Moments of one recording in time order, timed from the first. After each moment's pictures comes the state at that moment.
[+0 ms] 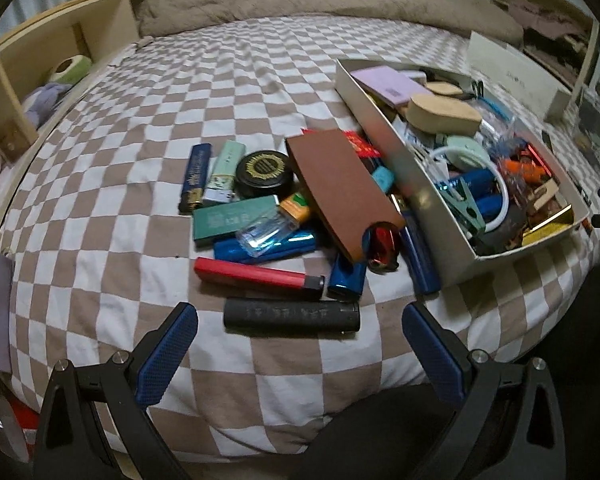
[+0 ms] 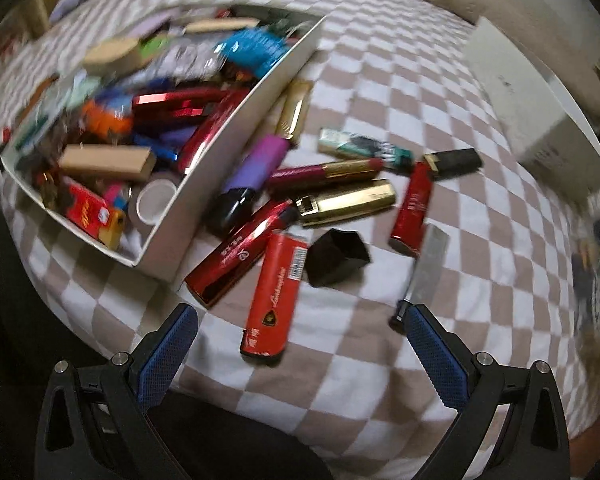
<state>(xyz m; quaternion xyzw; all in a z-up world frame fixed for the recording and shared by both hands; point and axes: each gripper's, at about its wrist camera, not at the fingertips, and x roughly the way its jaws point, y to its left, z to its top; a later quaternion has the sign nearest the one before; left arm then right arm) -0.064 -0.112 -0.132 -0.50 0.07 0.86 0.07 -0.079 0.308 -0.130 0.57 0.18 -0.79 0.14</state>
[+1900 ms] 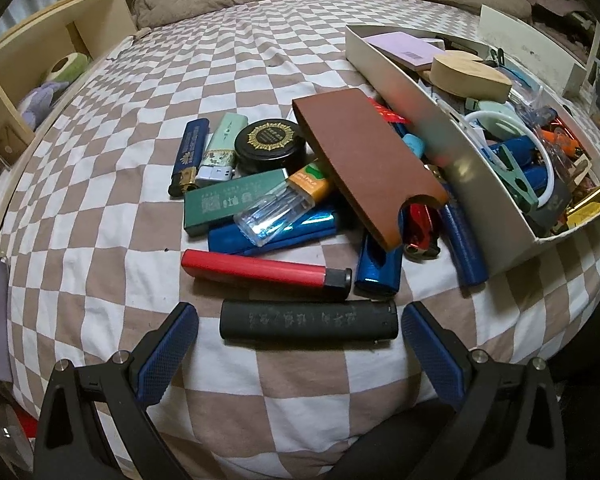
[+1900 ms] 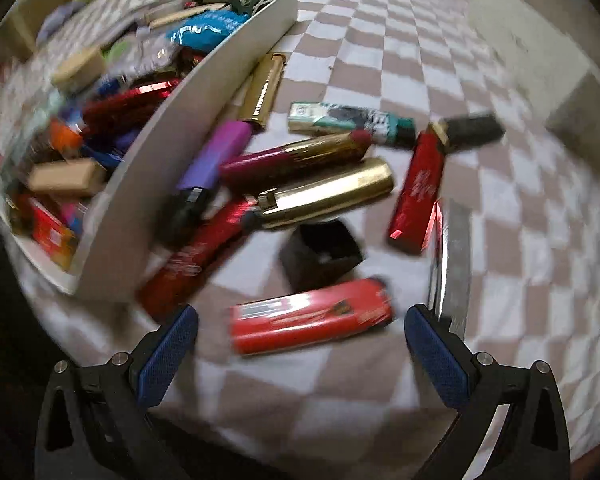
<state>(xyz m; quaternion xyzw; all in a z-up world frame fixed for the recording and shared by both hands) -0.077 -0.113 -0.165 -0.51 0.10 0.85 0.04 -0.108 0.328 -0.158 0.58 0.15 -0.79 0.17</state>
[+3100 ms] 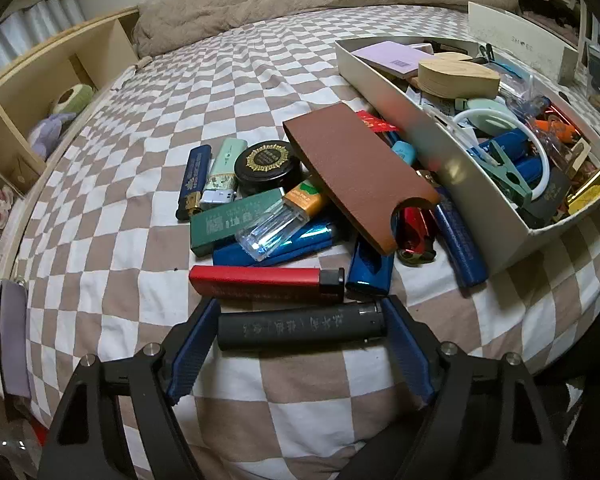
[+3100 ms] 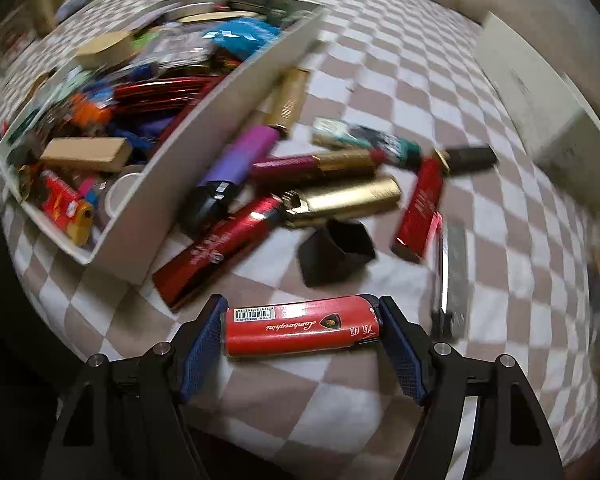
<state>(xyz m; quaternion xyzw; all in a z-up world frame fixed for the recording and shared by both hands) -0.069 -0.105 -0.162 -0.47 0.14 0.87 0.04 -0.086 0.322 -0.147 0.56 0.16 -0.80 0.15</state>
